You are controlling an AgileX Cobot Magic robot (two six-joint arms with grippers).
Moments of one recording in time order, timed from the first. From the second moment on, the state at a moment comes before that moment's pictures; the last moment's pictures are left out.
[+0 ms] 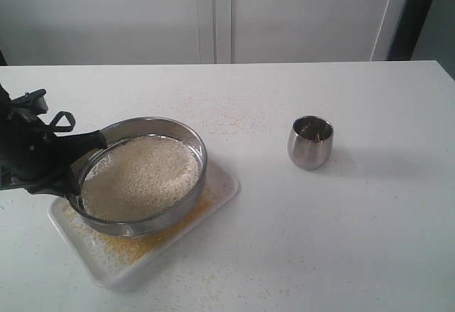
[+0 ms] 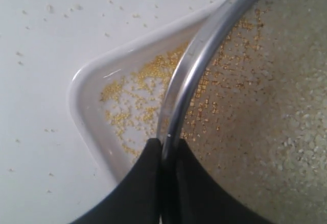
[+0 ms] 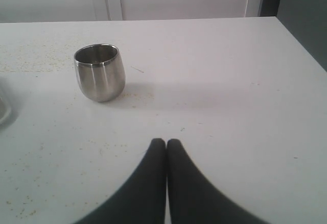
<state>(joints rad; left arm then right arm) -0.27 1.60 -0.92 -0.21 0.65 -0.43 0.09 0.00 -0.01 -0.03 0.34 0.06</state>
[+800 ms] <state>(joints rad) -0.27 1.58 -0.99 -0.24 0.77 -0.23 0.09 0.00 -0.01 -0.03 0.34 0.06</state>
